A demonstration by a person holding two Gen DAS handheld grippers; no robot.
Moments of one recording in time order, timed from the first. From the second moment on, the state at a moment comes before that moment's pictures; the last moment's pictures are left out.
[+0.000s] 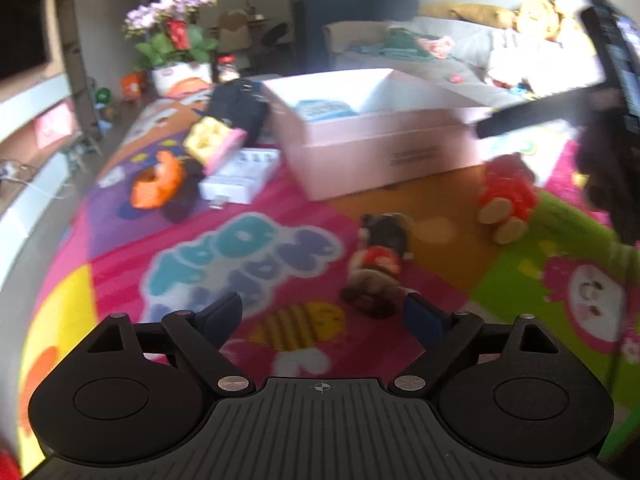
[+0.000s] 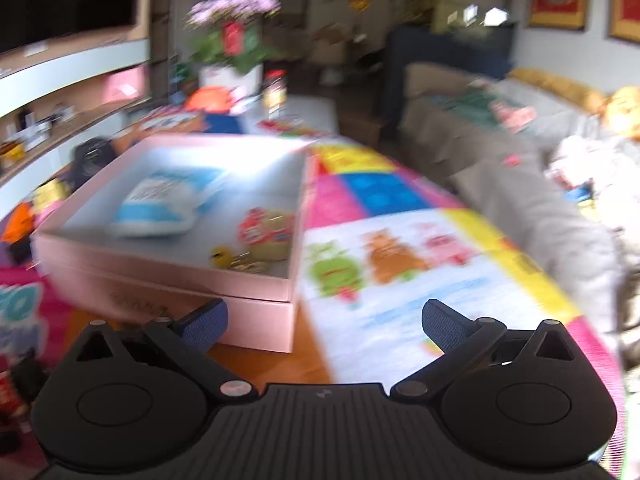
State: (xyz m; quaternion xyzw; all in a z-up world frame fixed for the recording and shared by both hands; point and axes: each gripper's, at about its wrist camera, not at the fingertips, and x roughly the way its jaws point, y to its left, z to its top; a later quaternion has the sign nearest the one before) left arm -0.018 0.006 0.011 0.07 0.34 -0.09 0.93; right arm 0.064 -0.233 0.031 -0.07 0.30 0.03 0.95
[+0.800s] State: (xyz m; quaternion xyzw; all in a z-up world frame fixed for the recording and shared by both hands) left arm 0.033 -0.037 0.013 0.00 0.36 -0.13 0.92; right arm -0.035 -0.265 0.005 0.02 0.33 0.11 0.94
